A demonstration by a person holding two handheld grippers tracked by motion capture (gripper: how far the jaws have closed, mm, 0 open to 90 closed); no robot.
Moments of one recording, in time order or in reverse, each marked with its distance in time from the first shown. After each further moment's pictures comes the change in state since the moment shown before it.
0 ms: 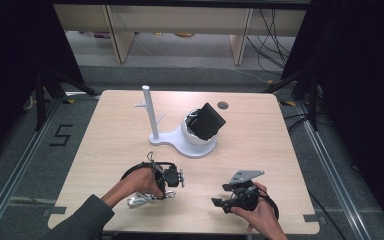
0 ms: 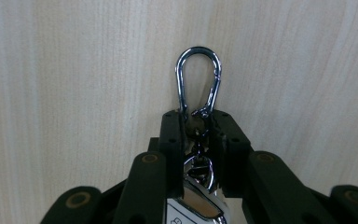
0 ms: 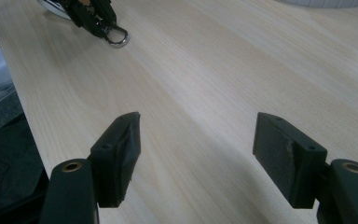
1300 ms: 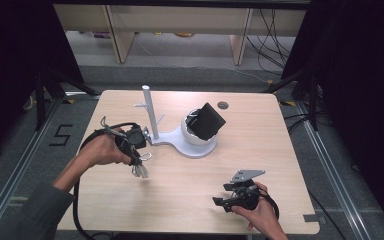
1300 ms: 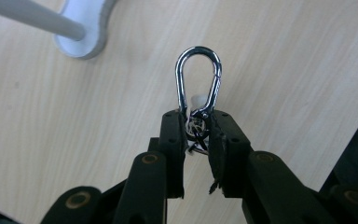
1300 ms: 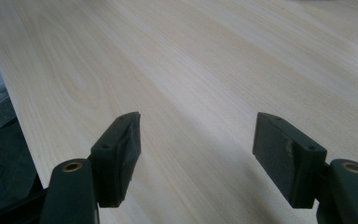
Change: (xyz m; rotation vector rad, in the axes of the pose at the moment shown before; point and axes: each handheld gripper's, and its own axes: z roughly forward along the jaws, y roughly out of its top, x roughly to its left) left arm 0.043 -0.073 -0.130 -0.134 0.165 -0.222; right arm -0.004 -0.003 0.004 -0.016 -0.008 0.030
